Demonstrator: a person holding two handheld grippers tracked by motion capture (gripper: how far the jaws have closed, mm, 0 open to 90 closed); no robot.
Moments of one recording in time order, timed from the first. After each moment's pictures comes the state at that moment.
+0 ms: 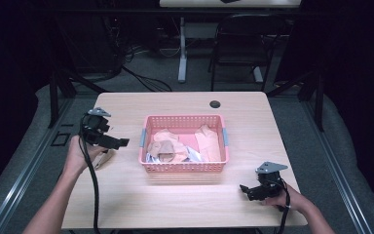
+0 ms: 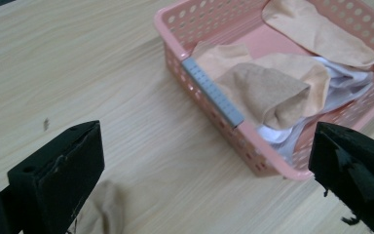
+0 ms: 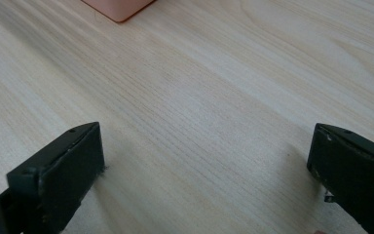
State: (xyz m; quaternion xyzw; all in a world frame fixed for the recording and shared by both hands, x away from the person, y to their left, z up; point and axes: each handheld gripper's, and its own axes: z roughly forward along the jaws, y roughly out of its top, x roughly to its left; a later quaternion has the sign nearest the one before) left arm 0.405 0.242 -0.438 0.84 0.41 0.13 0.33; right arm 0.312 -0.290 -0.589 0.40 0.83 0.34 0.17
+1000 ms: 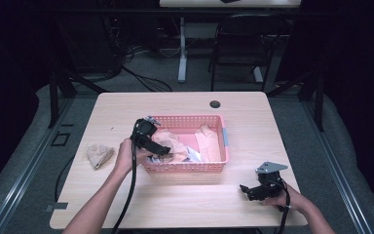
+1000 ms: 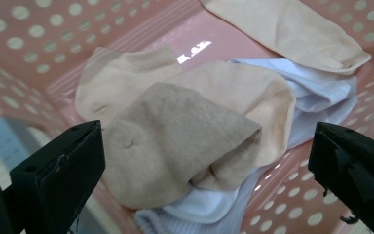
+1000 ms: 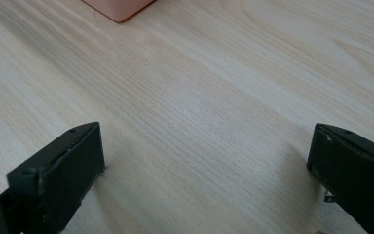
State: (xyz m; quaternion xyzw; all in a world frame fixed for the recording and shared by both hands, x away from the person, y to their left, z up) left arm 0.433 0.126 -0.496 0.87 0.38 0.07 0.30; right arm 0.311 -0.289 -0.589 0.41 0.83 0.34 0.17
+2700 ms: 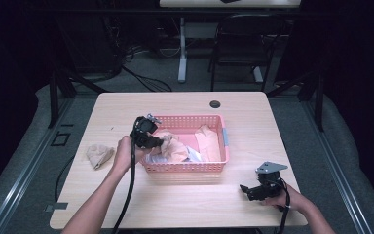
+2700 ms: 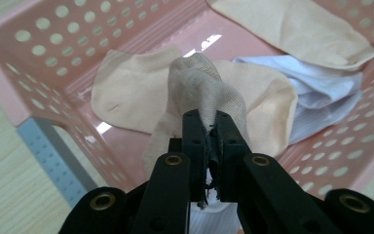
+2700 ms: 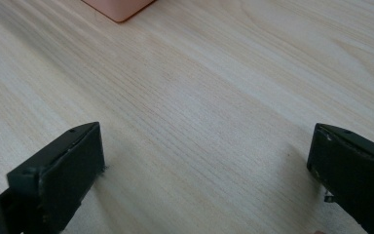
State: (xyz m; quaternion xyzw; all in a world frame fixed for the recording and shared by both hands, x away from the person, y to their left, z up) left arm 0.428 0.131 -0.477 0.87 0.38 0.09 0.29; right arm 0.312 -0.290 -0.589 0.40 0.83 0.34 0.17
